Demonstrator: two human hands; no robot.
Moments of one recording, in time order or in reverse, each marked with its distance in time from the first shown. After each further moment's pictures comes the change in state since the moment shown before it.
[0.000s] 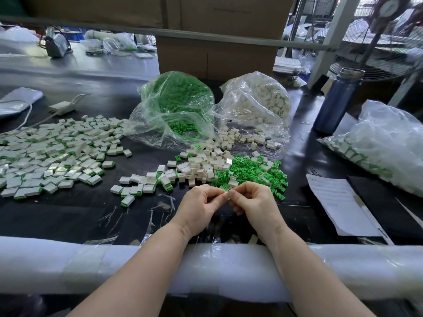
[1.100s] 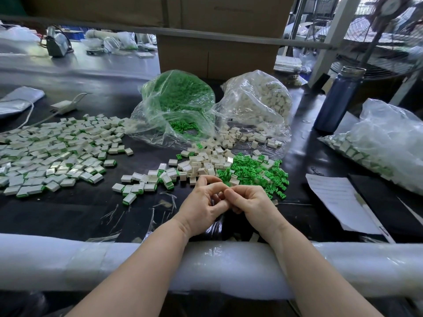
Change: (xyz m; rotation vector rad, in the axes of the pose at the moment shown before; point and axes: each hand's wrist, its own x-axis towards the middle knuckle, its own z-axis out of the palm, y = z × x) left_hand -0.002 0.003 -0.003 -0.057 -0.134 0.056; right_hand 0.003 0.003 -0.001 -0.034 -0.235 -0.040
